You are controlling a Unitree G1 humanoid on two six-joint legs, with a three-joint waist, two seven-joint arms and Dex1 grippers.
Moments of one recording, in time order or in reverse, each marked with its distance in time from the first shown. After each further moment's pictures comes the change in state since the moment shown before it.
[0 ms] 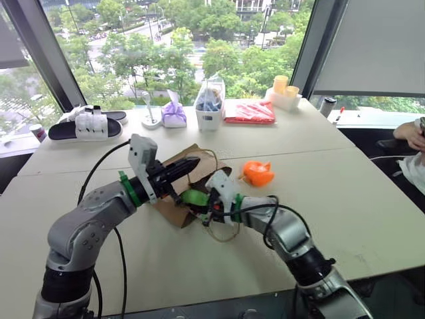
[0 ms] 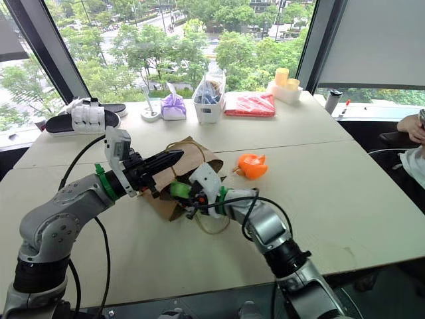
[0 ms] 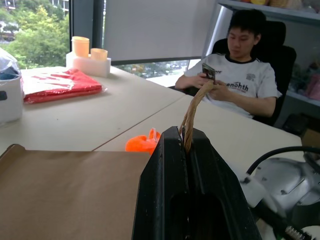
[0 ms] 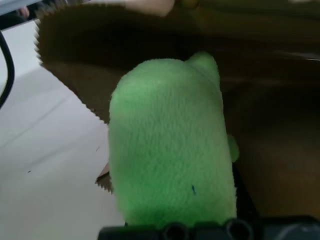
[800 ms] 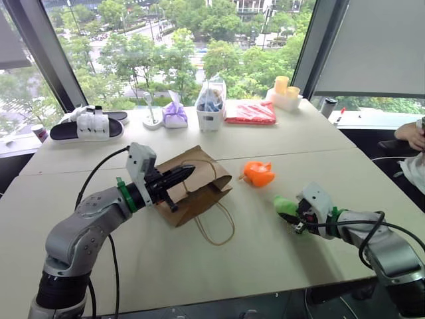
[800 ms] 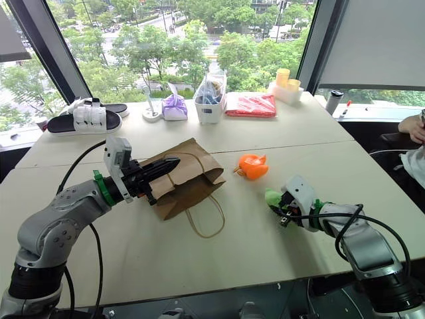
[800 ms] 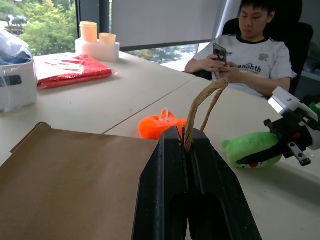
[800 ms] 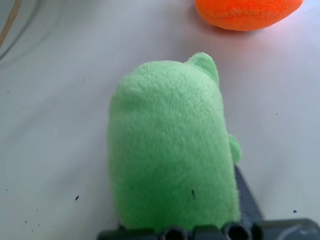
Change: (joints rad) left arm 0.053 0.027 -0.021 0.031 0.114 -0.063 -0.081; right arm 0.392 -0.599 -0.379 -0.287 0.027 0.142 0.097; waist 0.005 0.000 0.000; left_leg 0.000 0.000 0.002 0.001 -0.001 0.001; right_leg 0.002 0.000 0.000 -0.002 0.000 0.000
